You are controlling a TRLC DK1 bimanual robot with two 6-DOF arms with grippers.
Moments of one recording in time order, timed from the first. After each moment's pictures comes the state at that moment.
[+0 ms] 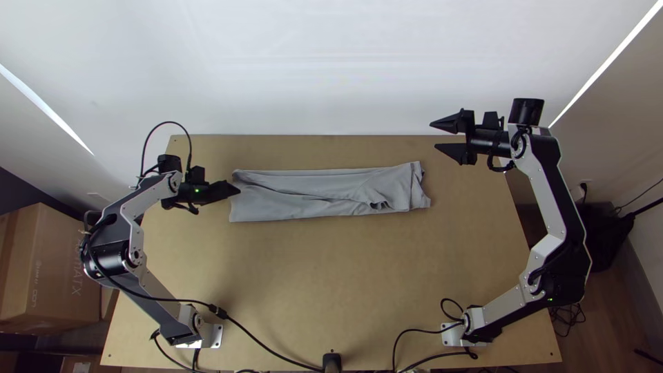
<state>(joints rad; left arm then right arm) 0.24 1.88 1.22 -0.50 0.65 0.06 -0.09 1.69 1.63 -0.65 -0.93 0.75</state>
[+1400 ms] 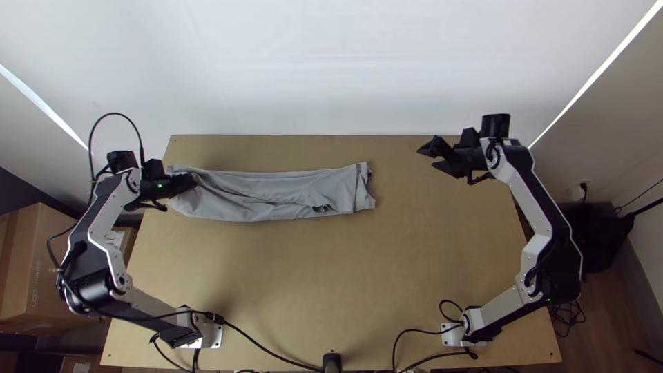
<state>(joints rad) 0.43 1.67 1.24 -0.58 0.54 0.03 0.00 1.69 1.47 -0.65 -0.56 0.48</state>
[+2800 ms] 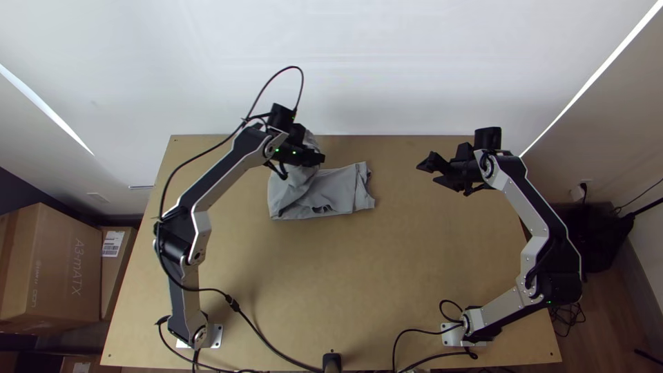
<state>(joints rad) -0.46 2.09 2.01 -0.78 0.30 -0.25 0.00 1.68 1.35 -0.64 -0.49 0.44</state>
